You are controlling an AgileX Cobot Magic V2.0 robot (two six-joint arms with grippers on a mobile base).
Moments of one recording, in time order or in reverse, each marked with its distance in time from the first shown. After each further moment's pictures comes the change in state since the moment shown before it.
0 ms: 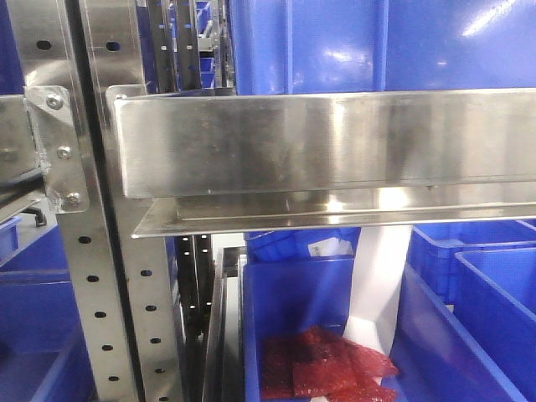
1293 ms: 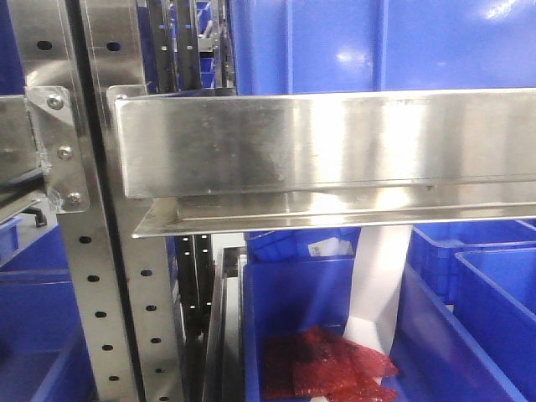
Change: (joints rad) left arm 0.000 0.000 0.000 0.000 0.000 0.000; right arm -0.110 -0.563 0.729 0.202 -0.187 -0.313
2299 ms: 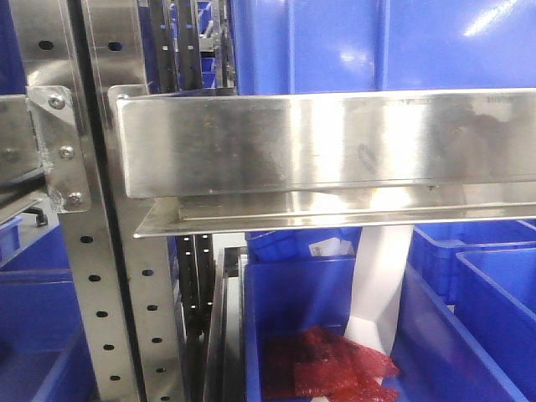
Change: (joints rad) left arm 0.000 0.000 0.000 0.000 0.000 0.000; right arm -0.139 -0.166 0.399 0.154 -0.459 -0.056
